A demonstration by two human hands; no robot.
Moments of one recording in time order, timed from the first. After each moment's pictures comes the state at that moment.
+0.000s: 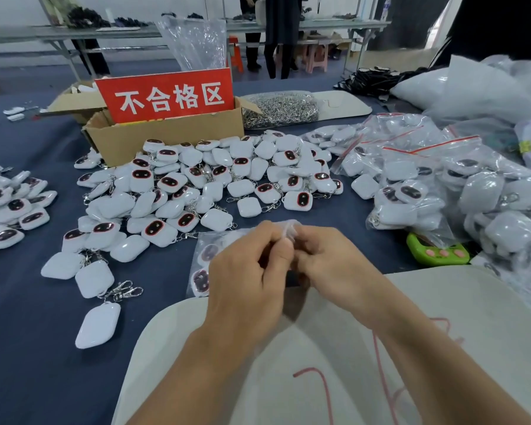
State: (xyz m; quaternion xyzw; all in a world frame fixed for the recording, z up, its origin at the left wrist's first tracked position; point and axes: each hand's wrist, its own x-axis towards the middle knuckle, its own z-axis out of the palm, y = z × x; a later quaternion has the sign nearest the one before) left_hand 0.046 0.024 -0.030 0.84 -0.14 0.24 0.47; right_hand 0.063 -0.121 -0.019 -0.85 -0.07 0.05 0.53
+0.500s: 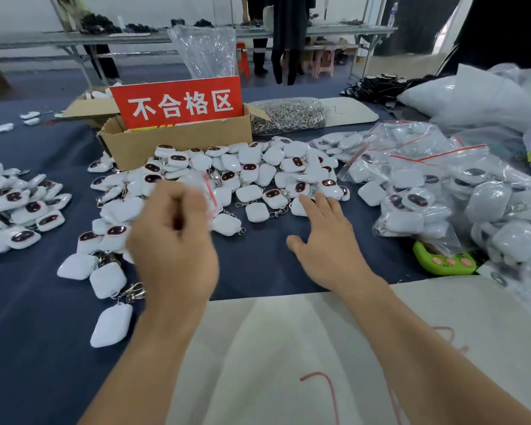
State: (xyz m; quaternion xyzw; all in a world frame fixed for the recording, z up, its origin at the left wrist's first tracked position) left_hand 0.074 0.080 0.003 0.75 0.01 0.42 0.51; right_hand 0.118 -0.121 -0.052 -0.96 -0.02 -0.09 0.26
